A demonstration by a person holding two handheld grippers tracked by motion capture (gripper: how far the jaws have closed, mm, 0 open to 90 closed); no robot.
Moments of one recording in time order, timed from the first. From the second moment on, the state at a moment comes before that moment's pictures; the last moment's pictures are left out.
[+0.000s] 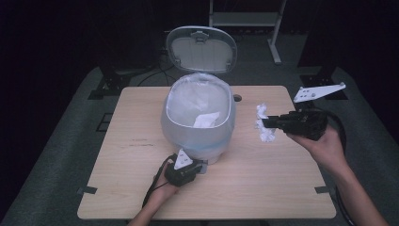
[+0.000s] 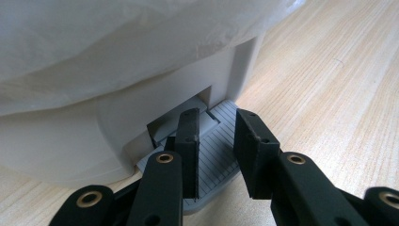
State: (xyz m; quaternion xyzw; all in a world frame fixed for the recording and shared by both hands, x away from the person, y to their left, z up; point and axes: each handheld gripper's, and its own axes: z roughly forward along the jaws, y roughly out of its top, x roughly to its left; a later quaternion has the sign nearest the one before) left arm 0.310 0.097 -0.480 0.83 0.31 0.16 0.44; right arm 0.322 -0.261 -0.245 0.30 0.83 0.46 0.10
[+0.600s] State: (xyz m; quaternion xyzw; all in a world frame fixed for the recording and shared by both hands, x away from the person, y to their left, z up) left arm 0.310 0.097 -0.480 0.83 0.31 0.16 0.44; right arm 0.329 -0.245 -0.225 0.29 0.83 0.46 0.10
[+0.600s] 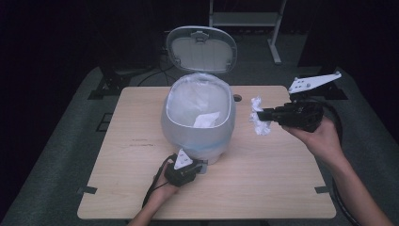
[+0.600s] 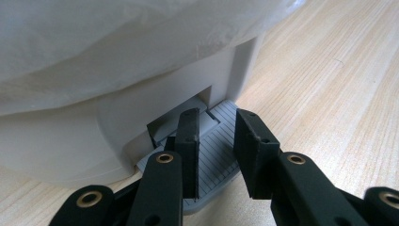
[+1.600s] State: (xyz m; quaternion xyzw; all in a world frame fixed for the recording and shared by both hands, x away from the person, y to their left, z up) left arm 0.310 0.097 -0.480 0.83 0.31 0.16 0.43; right arm 0.341 -0.213 -0.200 0.26 0.84 0.46 0.10
